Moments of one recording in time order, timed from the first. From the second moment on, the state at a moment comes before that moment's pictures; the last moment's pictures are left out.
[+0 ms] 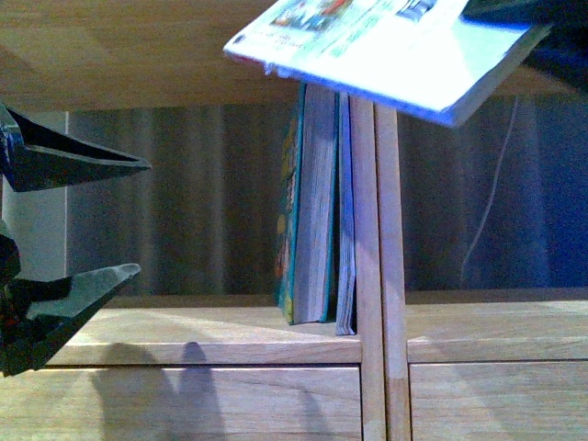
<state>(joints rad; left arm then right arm) -0.05 1.41 0.77 1.03 0.75 -1.14 0.35 0.90 0.71 0.61 -0.30 0.62</state>
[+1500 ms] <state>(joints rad) -0.20 1.29 0.75 1.20 0.71 -1.32 0.64 1.23 0.72 0.89 -0.31 1.01</state>
